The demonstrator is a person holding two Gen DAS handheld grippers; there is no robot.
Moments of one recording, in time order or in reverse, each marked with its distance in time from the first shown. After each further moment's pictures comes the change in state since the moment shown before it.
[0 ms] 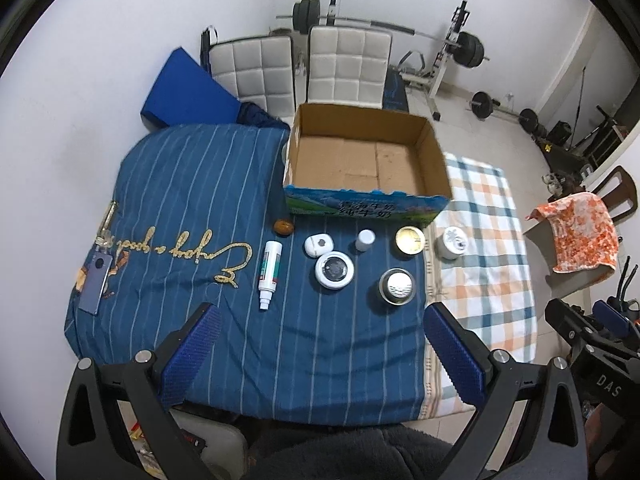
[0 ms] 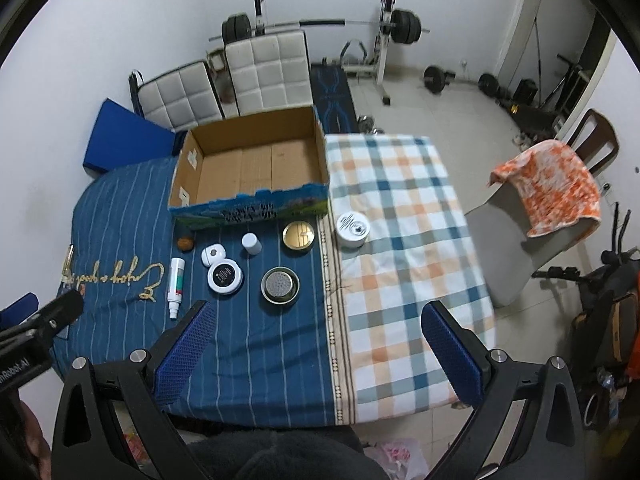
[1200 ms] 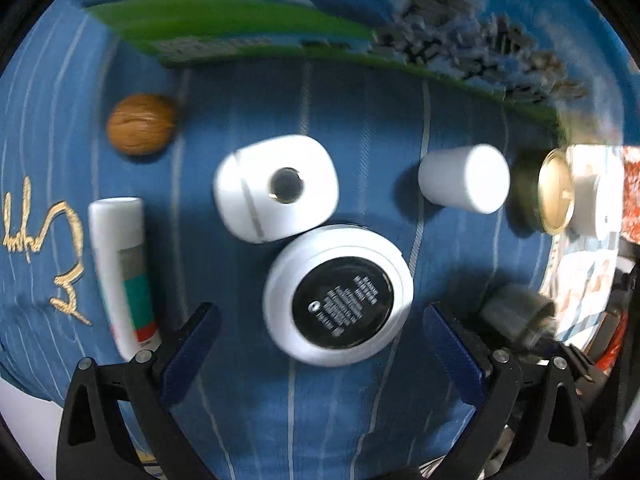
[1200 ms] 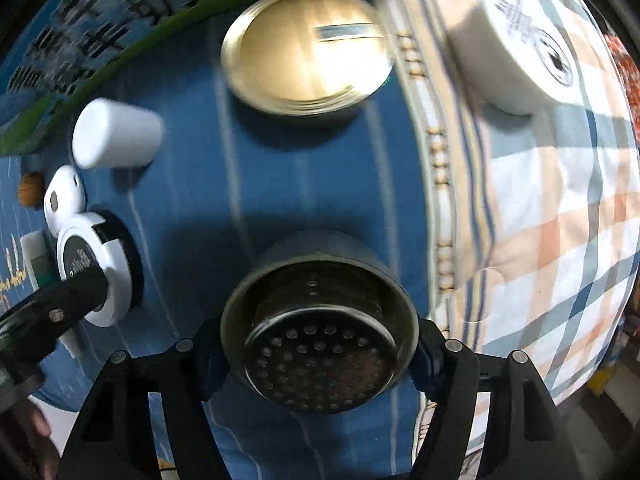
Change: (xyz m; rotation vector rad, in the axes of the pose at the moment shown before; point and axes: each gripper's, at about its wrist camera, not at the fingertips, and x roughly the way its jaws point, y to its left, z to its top) left arm 0.372 0.006 0.026 -0.020 0.633 -0.073; right arm 0.435 0.045 -0.023 0.110 0.648 0.007
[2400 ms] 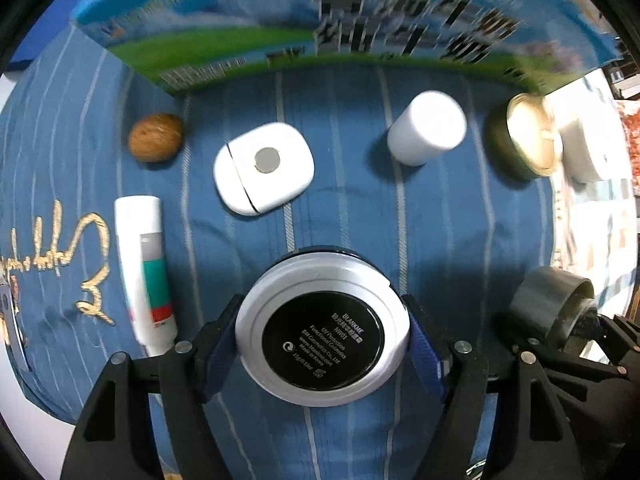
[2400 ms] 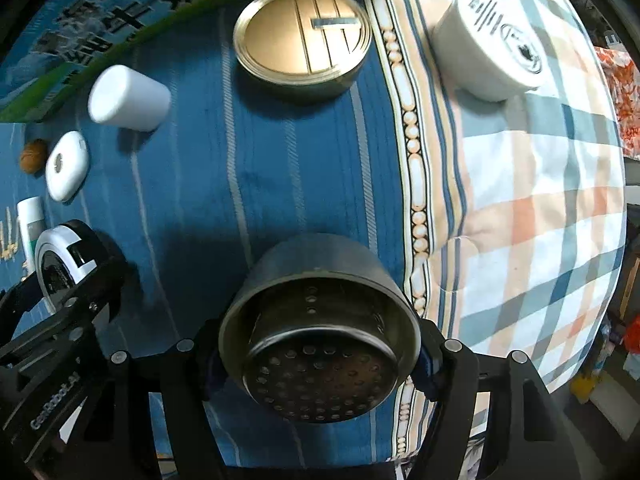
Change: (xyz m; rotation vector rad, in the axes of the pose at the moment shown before) left arm -0.023 -0.005 -0.052 0.126 -0.146 0.121; right arm -0.014 0.019 -0.006 -0.079 0.010 0.018
